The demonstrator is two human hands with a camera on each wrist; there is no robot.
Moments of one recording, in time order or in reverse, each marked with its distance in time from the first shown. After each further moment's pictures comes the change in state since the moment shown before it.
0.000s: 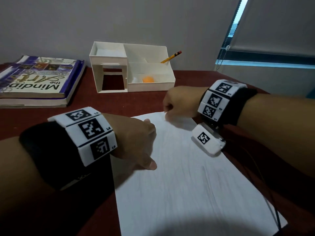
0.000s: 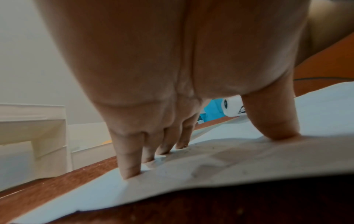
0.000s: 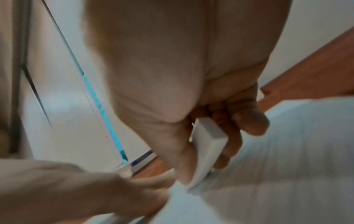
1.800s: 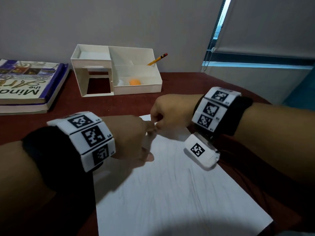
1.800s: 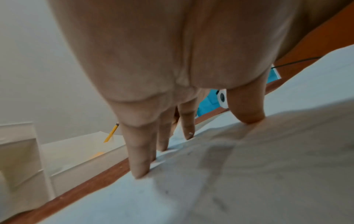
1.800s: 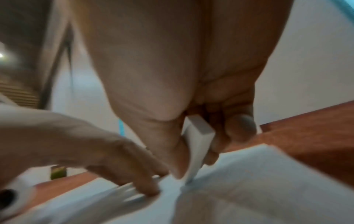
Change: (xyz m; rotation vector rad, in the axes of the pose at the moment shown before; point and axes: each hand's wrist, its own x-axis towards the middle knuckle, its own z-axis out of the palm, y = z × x) left_hand 0.016 0.016 -0.008 -0.025 0.164 0.042; right_hand -0.018 0.004 0.006 0.079 -0.033 -0.034
